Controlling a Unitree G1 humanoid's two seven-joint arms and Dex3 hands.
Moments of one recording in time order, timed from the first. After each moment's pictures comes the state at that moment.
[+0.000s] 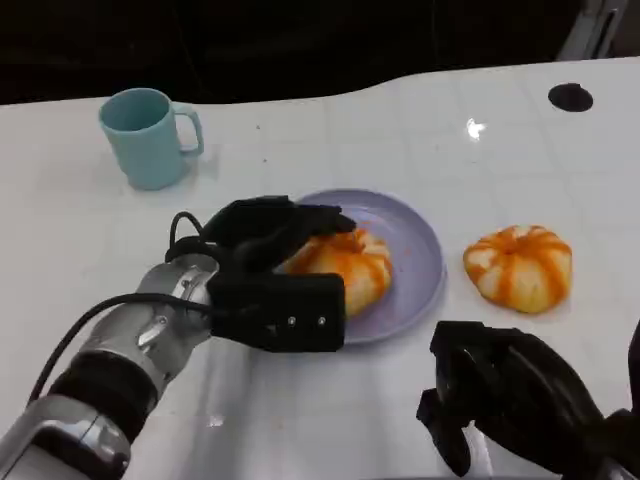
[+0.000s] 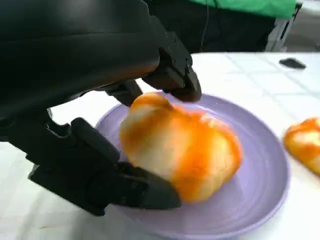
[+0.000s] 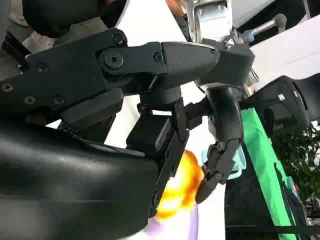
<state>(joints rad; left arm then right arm) -0.74 0.17 -0.48 0.85 0.65 -0.29 -0.02 0.05 -0.06 0.08 -0.08 0.39 0.24 0.53</state>
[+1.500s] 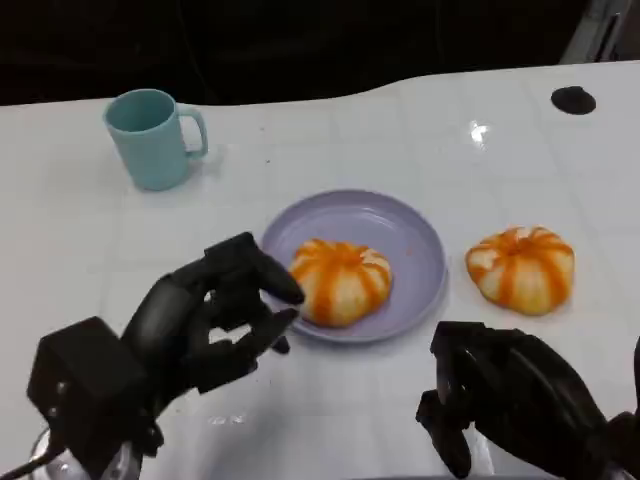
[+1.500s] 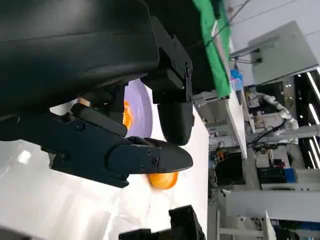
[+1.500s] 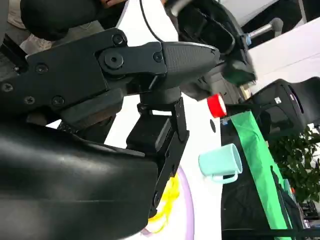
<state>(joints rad) 0.02 0.14 -0.11 -0.16 -0.21 -0.01 -0.29 0.06 -0.07 0.08 -0.12 0.40 0.26 0.52</state>
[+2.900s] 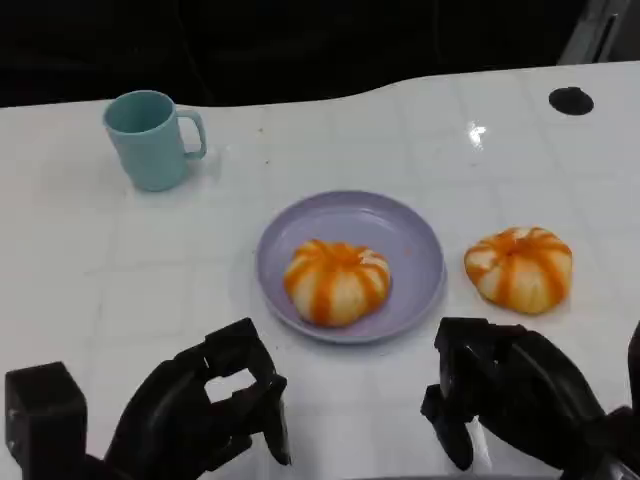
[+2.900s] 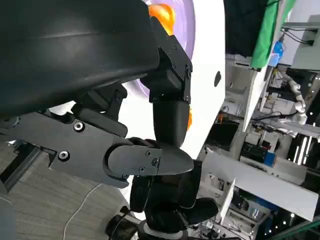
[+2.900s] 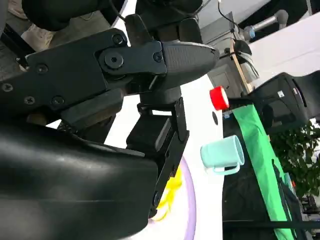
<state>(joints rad) 0.16 0.08 -0.05 -0.13 -0.44 0.16 -0.48 0.03 -0.06 0.08 -0.02 0.38 0.21 0.52</state>
